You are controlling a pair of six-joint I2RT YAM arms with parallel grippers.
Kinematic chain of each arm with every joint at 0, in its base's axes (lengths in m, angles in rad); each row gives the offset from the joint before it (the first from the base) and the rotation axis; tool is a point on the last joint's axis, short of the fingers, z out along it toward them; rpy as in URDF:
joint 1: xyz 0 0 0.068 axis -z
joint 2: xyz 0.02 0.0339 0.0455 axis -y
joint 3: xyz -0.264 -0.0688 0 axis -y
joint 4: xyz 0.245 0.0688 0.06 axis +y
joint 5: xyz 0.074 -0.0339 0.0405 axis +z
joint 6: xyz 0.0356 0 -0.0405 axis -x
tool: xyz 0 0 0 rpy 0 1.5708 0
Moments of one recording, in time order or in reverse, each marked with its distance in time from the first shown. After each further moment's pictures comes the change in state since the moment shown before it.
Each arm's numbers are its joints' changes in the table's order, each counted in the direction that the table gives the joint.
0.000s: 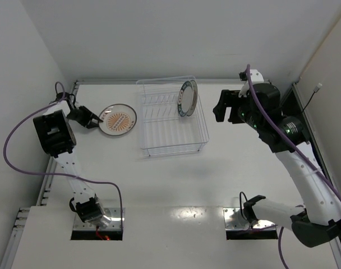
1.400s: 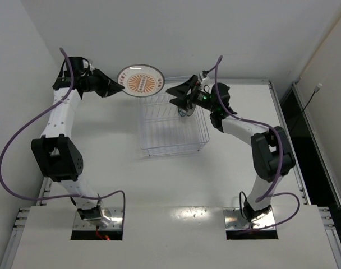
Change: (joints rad) left arm 0.286 0.546 0.002 -0.014 -0.119 0.317; right arm 0.072 -0.673 -0.314 -1.493 0.769 -0.972
